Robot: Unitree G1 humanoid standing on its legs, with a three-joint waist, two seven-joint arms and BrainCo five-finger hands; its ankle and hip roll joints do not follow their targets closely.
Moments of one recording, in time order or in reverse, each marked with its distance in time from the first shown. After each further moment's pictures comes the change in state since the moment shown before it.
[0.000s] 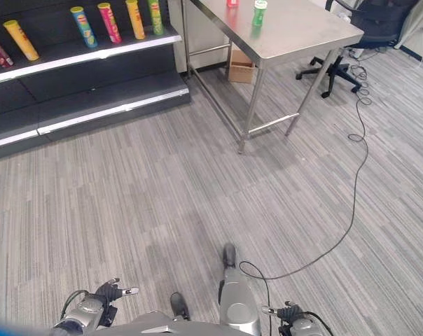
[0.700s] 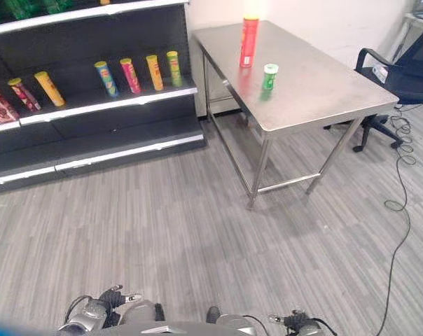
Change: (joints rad) left arm 0.048 -0.019 0.002 0.048 0.016 0.001 -0.009; right arm -0.022 -0.037 0.069 0.039 -0.001 0.005 -0.001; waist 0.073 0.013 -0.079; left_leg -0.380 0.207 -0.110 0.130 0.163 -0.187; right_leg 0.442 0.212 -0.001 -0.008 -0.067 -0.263
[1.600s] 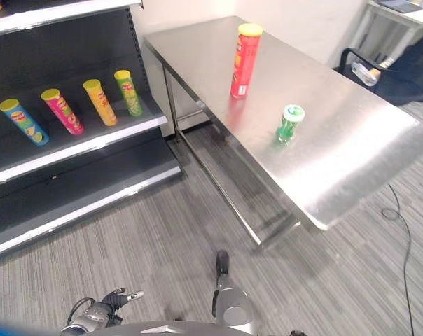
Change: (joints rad) left arm 0.007 -0.029 -0.040 -0.008 0.023 0.001 0.004; right arm 0.112 0.028 -0.038 -0.001 -0.055 0.013 0.007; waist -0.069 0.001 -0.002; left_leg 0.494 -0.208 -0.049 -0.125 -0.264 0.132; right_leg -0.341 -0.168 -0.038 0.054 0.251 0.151
